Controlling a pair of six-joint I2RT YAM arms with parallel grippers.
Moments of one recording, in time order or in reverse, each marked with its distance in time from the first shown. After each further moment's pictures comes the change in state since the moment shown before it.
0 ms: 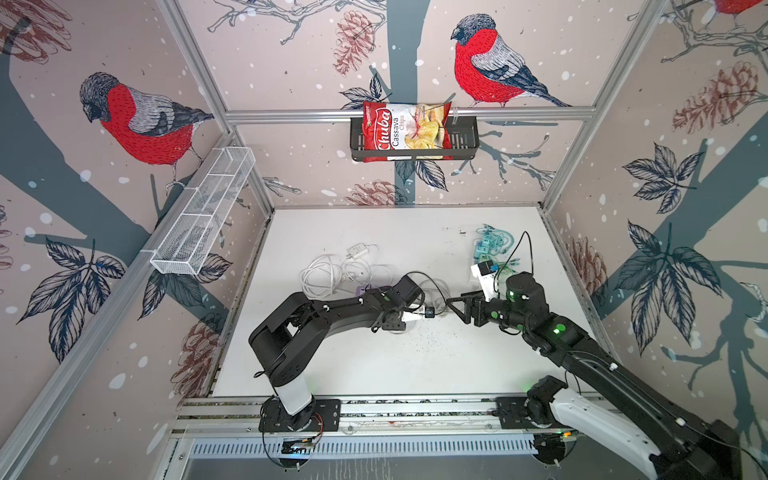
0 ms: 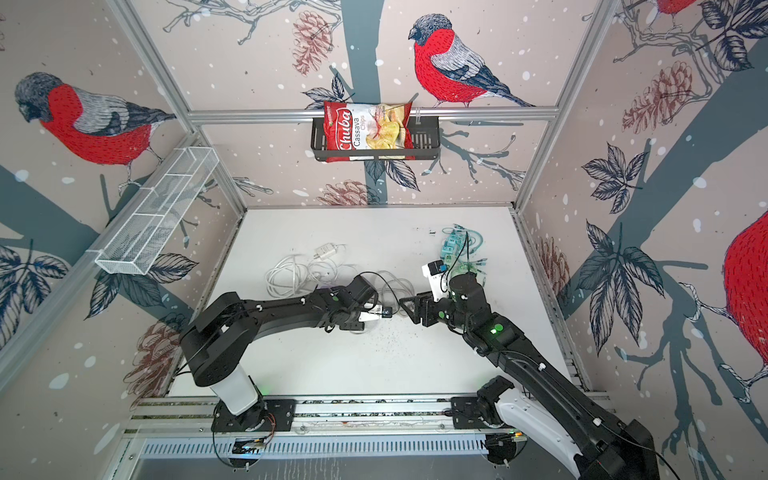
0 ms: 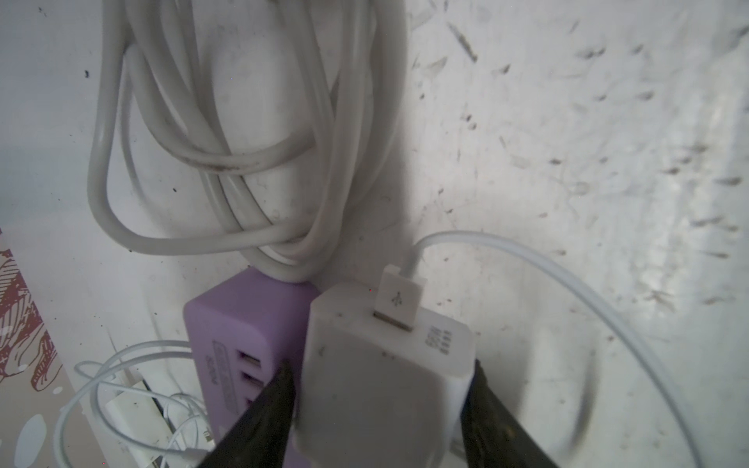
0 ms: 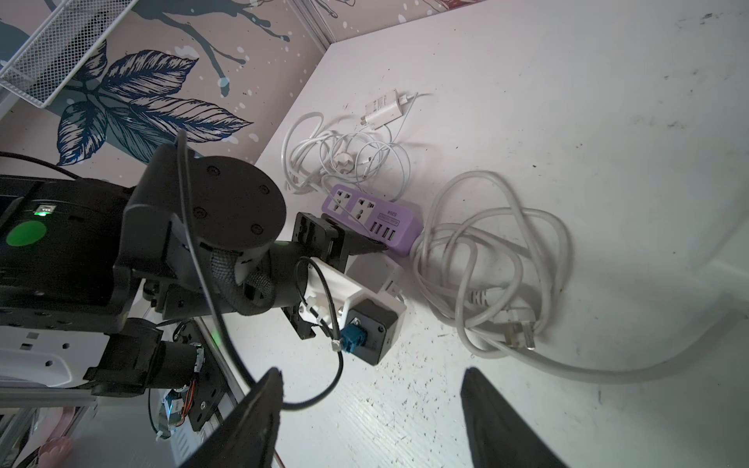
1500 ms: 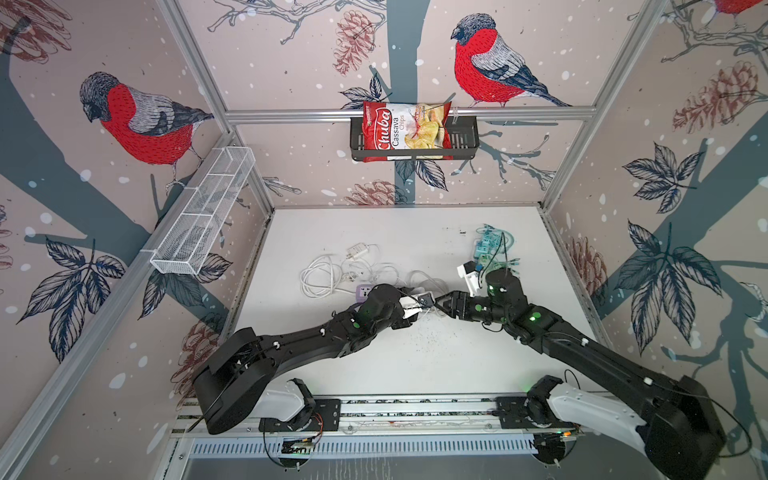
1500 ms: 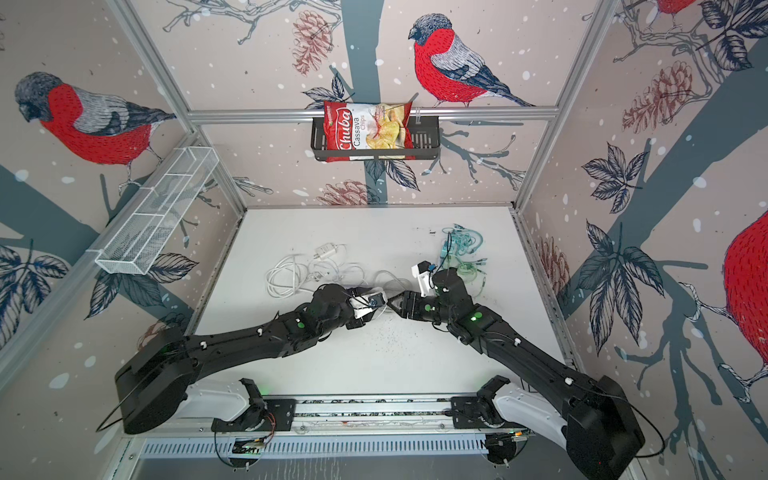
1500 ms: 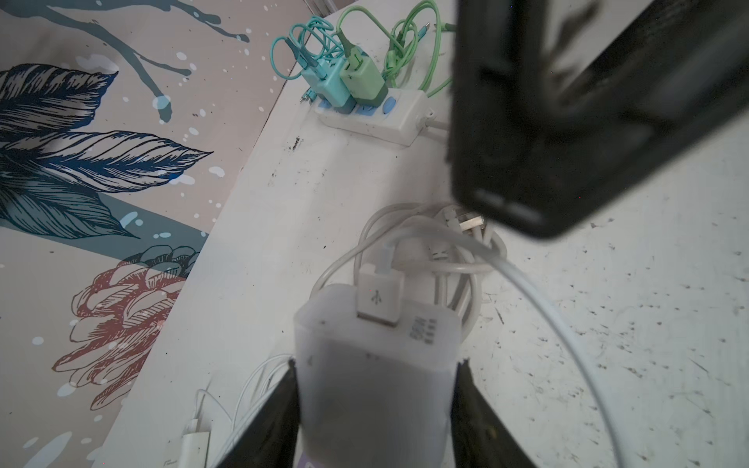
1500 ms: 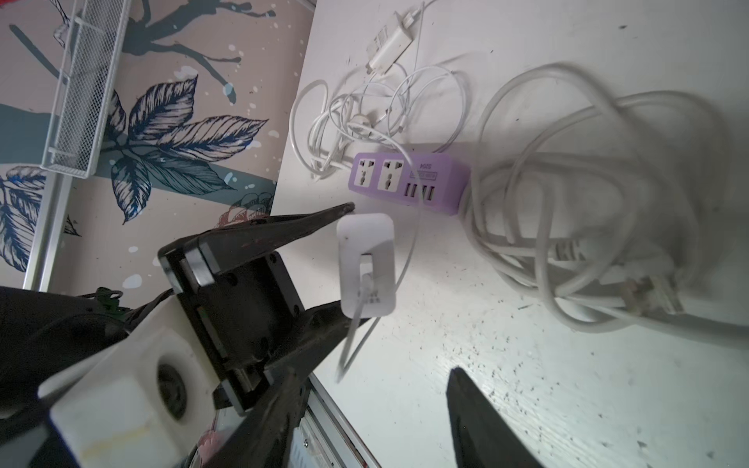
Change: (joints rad) left arm -0.039 -0.377 -0.341 0.637 0.146 -0.217; right arm 0.074 0.235 0.029 0.138 -0.095 0.344
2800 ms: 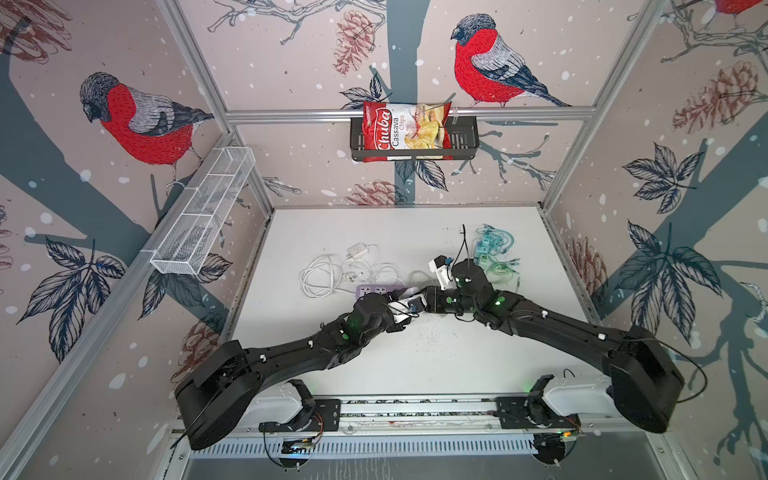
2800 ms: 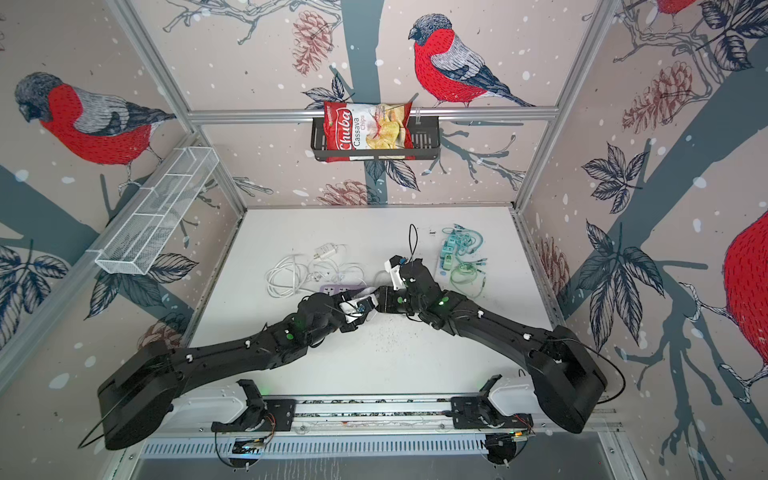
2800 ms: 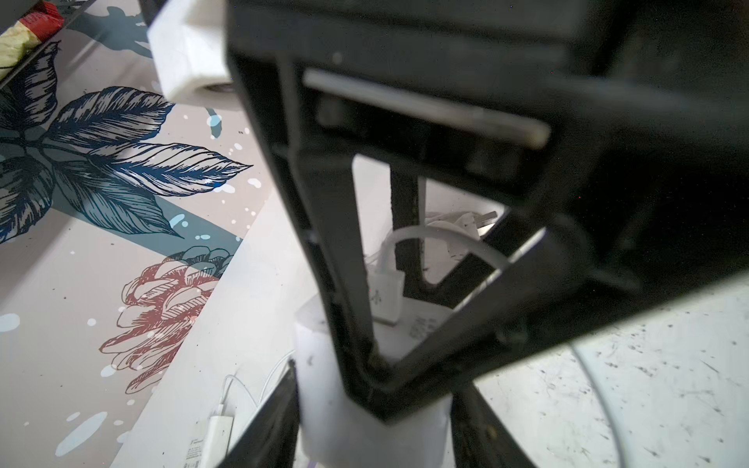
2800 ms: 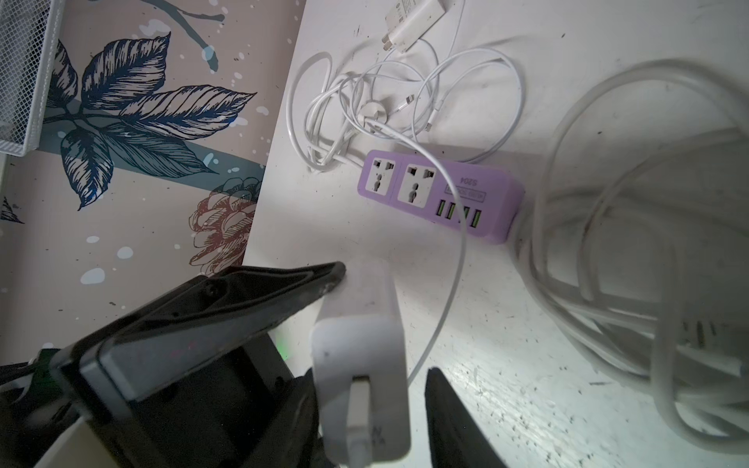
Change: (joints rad) left arm 0.005 -0.104 -0.119 0.128 -0.026 -0.003; right arm 0.124 0.274 0.152 0.083 0.082 -0.005
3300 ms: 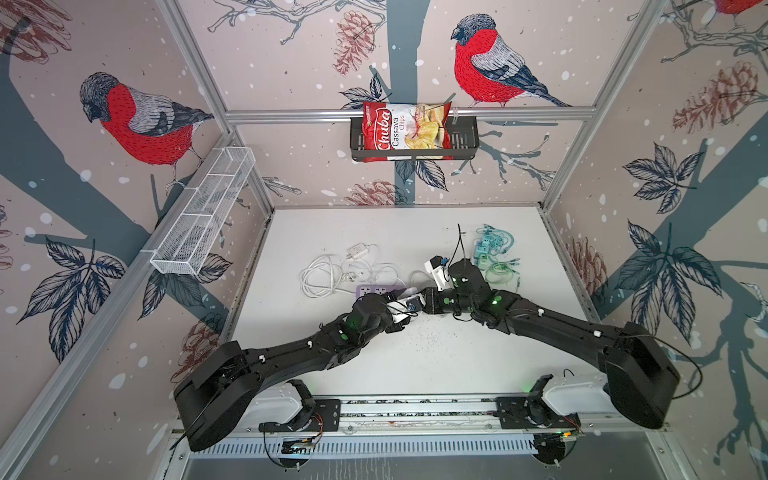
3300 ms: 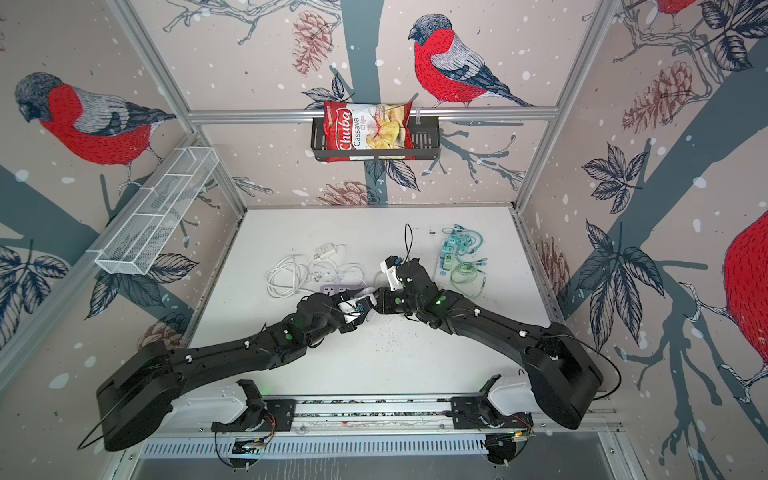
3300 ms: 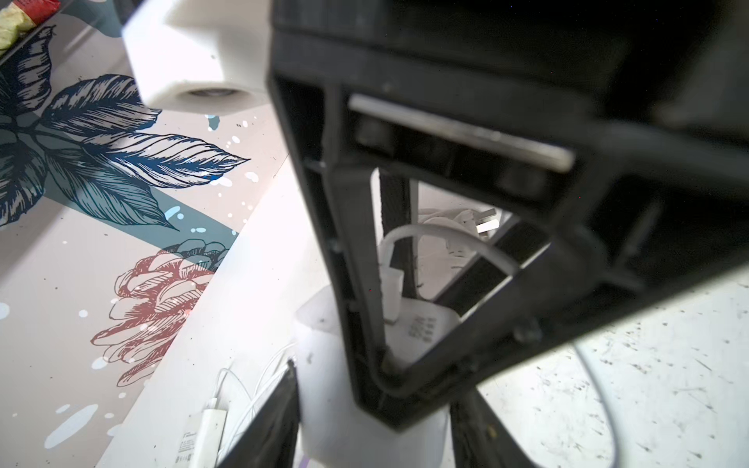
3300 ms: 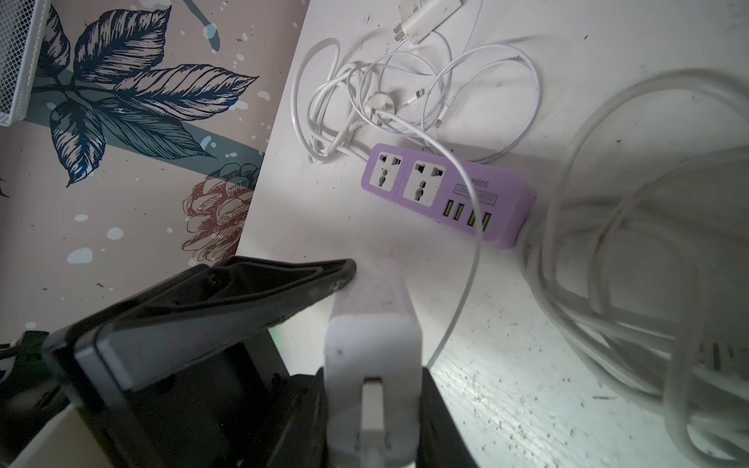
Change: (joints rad) left arm 0.004 -0.005 -0.008 -0.002 0.001 -0.019; right arm 0.015 0.025 0.014 0.001 -0.008 -0.054
